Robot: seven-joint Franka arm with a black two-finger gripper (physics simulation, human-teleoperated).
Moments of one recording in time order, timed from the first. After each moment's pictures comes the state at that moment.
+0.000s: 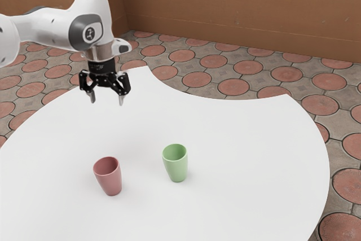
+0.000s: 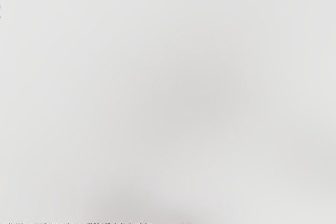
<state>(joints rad) 0.05 0.19 0.04 -1.73 0.04 1.81 -0.26</state>
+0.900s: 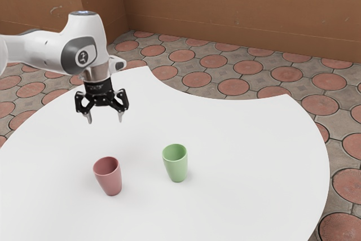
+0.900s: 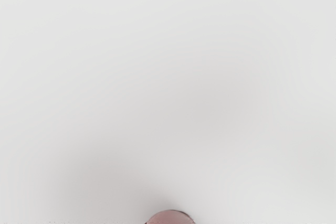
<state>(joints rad) 0.04 0.06 0.02 -1.99 0.02 1.97 -0.49</state>
